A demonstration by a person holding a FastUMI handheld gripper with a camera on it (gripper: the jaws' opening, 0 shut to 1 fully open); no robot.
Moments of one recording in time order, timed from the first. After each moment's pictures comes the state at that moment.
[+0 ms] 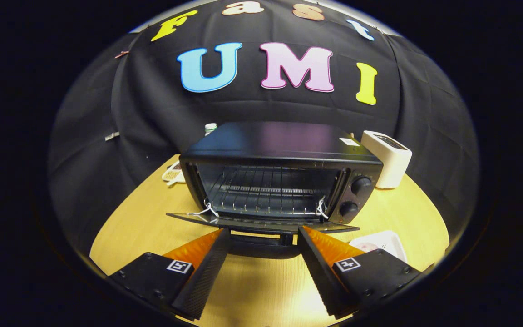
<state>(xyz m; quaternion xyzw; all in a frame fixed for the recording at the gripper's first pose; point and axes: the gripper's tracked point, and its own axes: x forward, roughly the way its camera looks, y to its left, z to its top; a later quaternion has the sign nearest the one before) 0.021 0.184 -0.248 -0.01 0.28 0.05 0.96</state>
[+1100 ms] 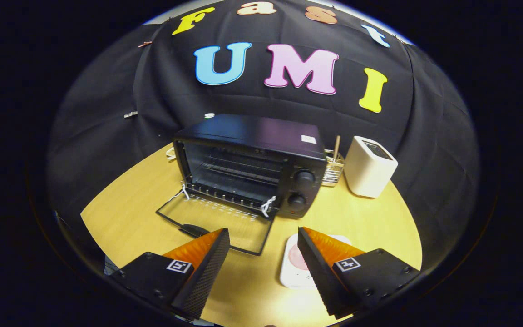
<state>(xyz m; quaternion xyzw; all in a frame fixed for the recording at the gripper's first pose) -0.013 0.045 -0.214 -0.07 0.29 0.11 0.95</state>
